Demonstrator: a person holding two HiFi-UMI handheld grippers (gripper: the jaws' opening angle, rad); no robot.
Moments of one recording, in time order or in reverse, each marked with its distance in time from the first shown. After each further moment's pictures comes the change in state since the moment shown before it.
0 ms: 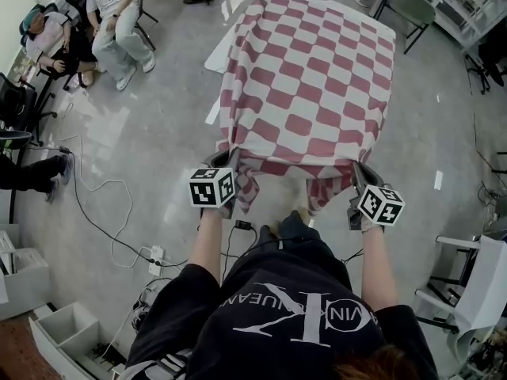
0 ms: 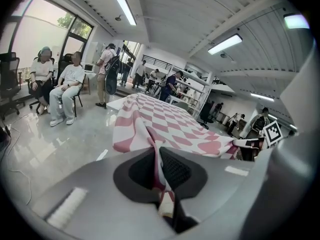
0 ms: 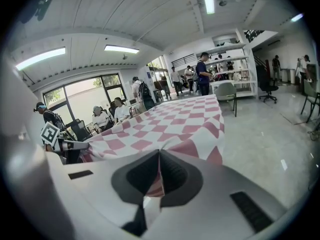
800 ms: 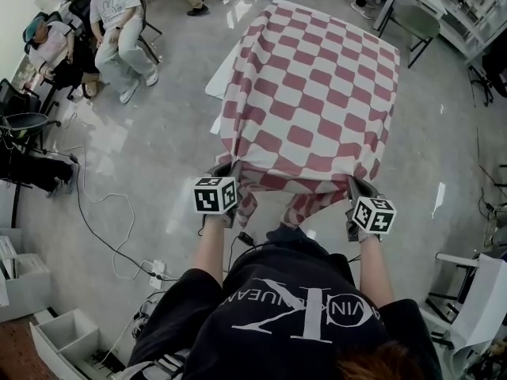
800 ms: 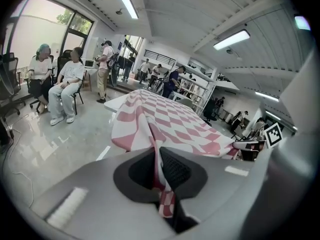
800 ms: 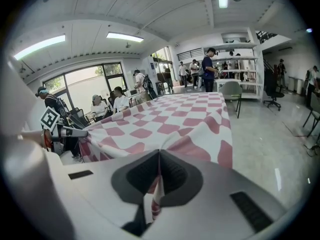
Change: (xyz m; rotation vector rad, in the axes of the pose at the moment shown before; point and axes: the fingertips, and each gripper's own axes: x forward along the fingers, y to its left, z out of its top) left arm 0.054 0.015 0.026 -0.015 0.065 0.028; right arm 0.056 -0.025 0.010 -0.076 0.103 -0.006
